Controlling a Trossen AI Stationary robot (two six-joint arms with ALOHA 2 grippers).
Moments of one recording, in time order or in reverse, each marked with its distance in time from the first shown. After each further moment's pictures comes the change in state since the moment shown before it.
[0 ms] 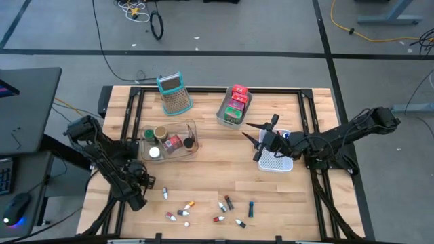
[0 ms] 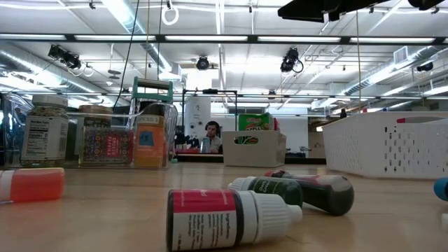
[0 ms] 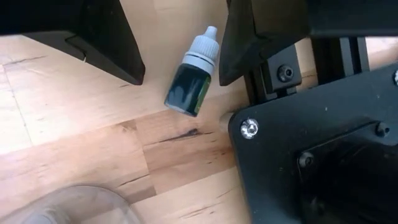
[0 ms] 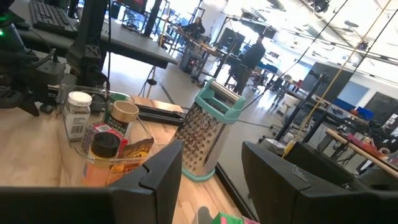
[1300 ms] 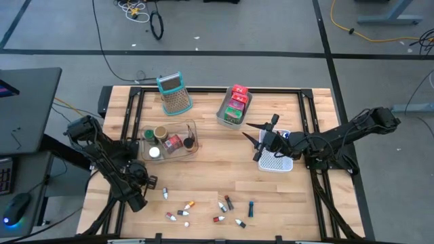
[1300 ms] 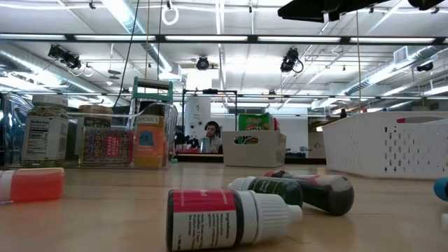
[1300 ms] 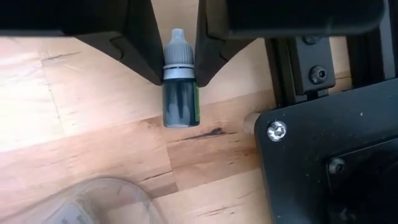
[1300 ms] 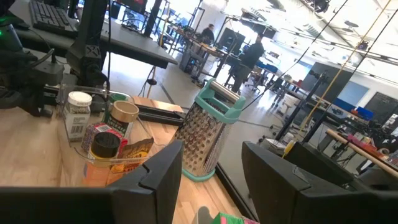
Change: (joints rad) left arm 0.001 0.002 -0.002 0.049 -0.063 -0.054; right arm 0.000 0.000 0.000 0.000 0.000 0.000
